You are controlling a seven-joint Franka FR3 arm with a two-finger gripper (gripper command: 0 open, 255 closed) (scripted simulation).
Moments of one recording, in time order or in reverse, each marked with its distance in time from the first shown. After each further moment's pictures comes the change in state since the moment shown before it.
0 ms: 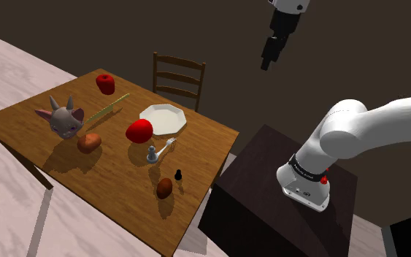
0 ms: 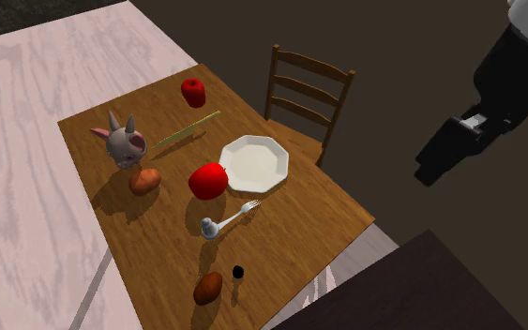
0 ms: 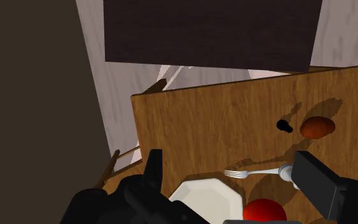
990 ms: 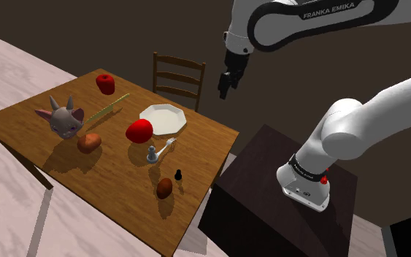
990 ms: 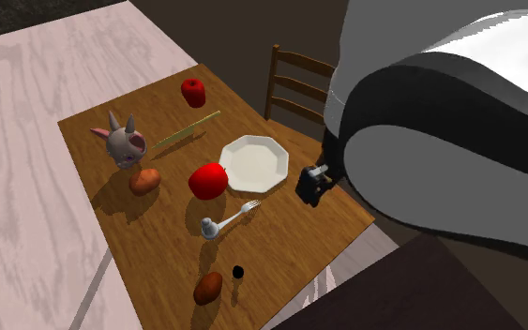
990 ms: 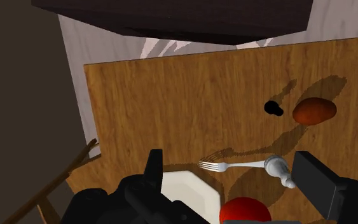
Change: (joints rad) arm 0.072 0.295 0.135 -0.104 0.082 0.414 0.131
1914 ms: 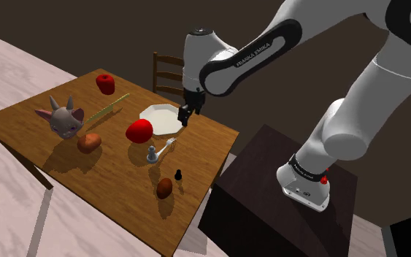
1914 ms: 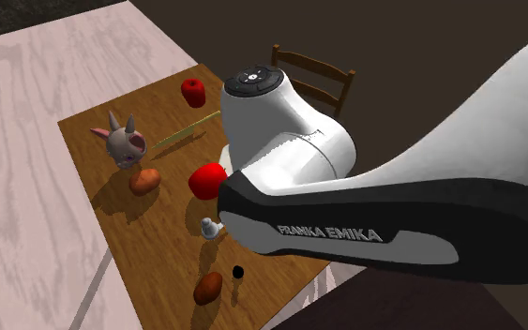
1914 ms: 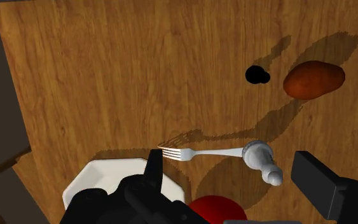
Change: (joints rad) arm 0.048 0.512 0.127 0.137 -0.070 0.392 0.188
